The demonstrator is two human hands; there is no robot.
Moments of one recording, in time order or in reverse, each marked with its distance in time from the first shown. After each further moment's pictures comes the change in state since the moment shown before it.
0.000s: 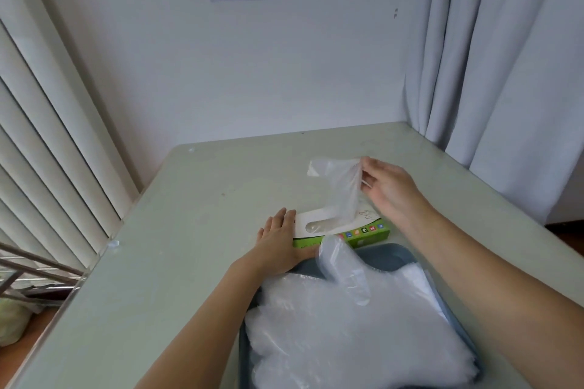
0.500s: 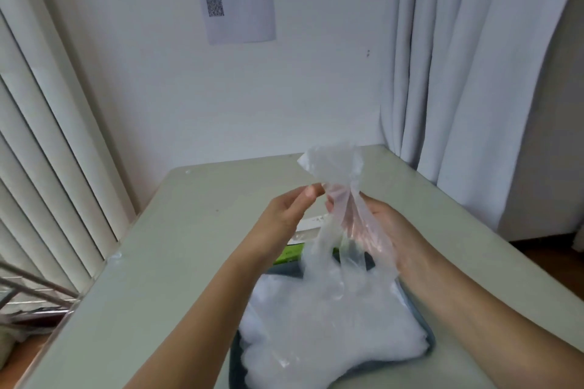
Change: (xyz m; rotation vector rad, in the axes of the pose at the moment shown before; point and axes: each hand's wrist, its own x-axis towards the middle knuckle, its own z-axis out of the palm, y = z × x) left_hand -0.080 0.086 -0.064 -0.876 0.064 0.374; right_hand -0.101 -0.037 0.029 0.107 -0.165 0.213
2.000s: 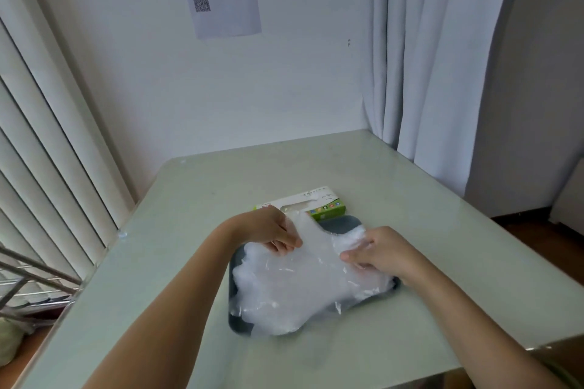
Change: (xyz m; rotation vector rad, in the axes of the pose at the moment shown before) left_hand -0.012 -0.027 -0.013 0.526 -0.367 -0.454; right_hand -0.091 0.038 -0.044 -1.170 0.336 0.136
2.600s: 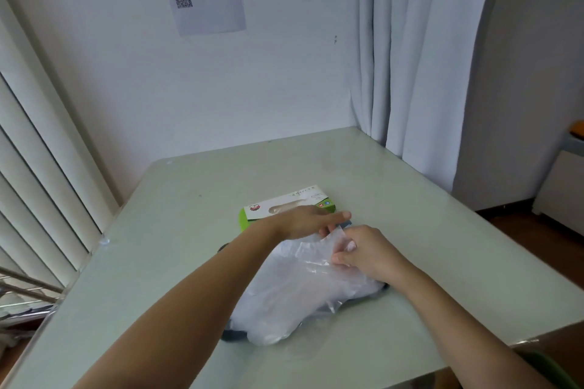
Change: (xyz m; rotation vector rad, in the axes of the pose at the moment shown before) left_hand 0.040 0.053 0.044 0.180 -0.051 0.129; right_hand 0.009 0.006 0.008 -0.162 0.011 -0.159
